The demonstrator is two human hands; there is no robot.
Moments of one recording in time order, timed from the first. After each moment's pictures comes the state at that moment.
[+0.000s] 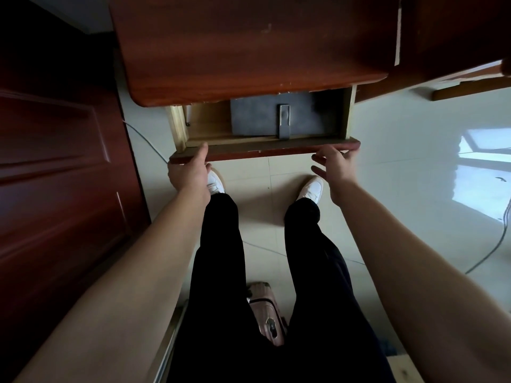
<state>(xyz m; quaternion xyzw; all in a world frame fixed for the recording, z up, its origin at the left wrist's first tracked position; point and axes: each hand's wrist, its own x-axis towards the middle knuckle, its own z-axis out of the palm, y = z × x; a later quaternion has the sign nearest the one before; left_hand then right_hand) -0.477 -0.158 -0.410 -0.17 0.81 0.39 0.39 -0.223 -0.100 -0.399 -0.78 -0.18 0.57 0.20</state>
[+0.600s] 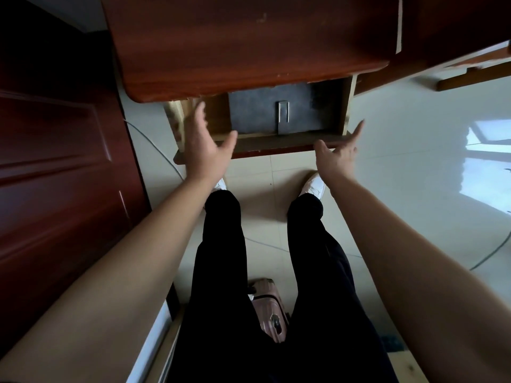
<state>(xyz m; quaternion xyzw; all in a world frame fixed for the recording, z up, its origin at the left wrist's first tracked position) -0.463 -0.141 -0.395 0.41 0.83 0.20 0.32 -0.231 -0.109 -0.404 -0.82 -0.32 0.47 0.10</state>
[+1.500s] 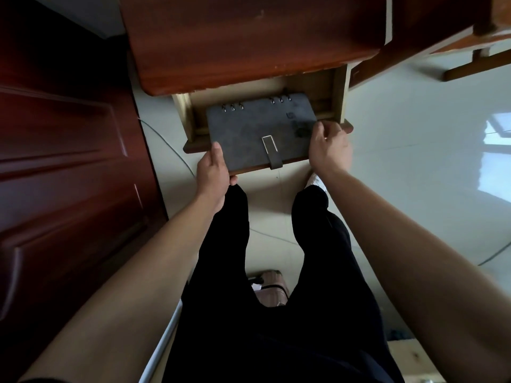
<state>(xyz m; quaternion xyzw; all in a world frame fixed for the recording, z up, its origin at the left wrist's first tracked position) -0.441 -0.197 -0.378 0.07 0.79 0.32 0.51 -0.240 -0.115 -0.372 -0.81 -0.43 0.41 0.06</state>
